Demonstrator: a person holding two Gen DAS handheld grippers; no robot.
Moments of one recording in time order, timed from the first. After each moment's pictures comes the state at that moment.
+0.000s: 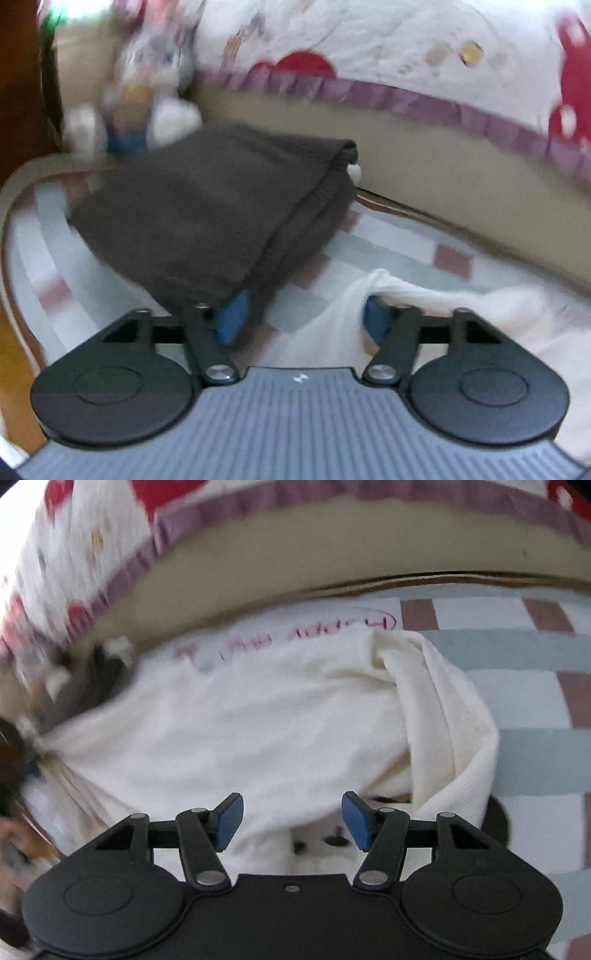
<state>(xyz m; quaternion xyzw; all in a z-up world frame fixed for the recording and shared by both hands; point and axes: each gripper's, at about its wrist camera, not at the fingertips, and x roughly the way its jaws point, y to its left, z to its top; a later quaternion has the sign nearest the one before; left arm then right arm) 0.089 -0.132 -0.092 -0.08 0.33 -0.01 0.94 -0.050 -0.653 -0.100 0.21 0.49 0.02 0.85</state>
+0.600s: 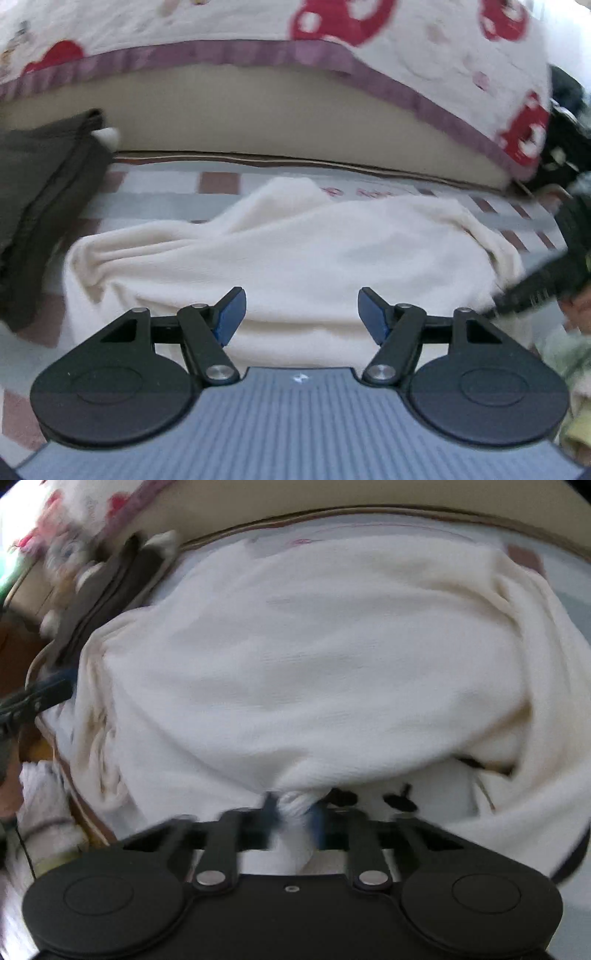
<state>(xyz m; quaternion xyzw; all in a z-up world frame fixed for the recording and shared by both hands) 0.019 -0.226 -0.103 0.03 0.36 -0.34 0.87 -0.028 -0.604 -0.151 0.18 0.54 0.16 0.80</state>
